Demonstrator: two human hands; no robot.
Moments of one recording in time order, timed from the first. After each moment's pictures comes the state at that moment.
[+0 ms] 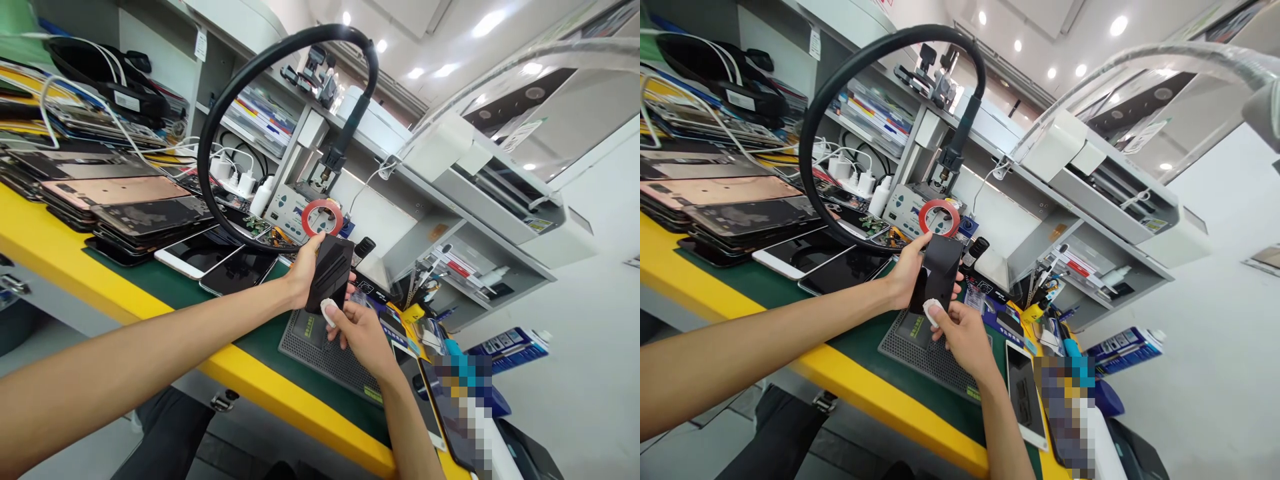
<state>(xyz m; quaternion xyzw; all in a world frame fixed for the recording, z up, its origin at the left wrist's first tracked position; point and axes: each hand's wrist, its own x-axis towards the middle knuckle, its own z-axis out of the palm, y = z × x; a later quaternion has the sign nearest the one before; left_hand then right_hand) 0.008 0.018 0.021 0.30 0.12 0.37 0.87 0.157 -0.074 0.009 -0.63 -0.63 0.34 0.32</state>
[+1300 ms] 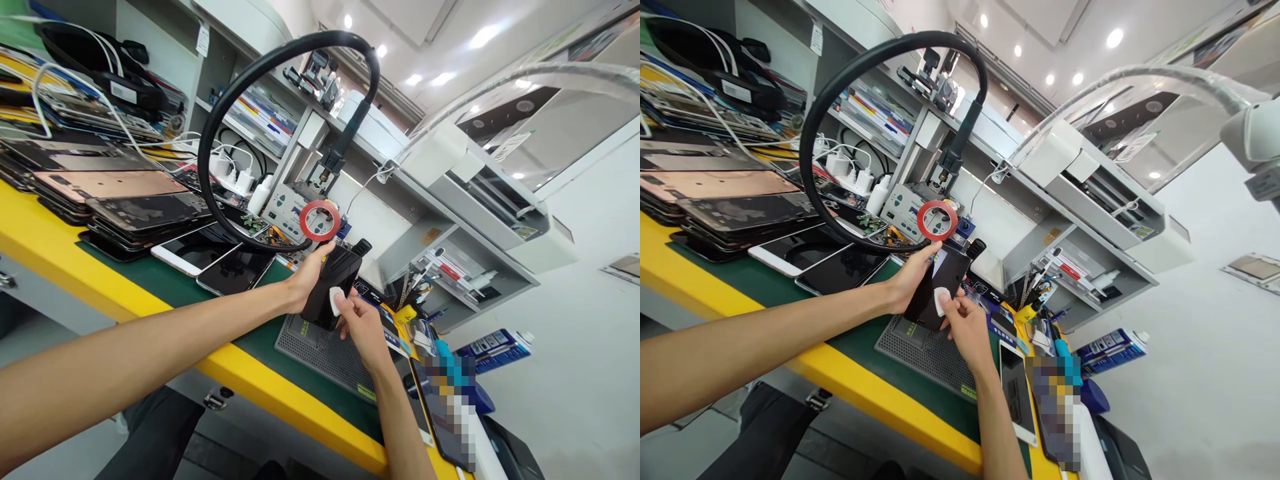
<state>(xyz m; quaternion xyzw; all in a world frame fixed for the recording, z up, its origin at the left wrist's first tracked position) 0.014 0.014 0.015 0.34 0.11 0.29 0.89 0.171 -0.064 -0.002 -0.63 -0.58 0.31 0.42</state>
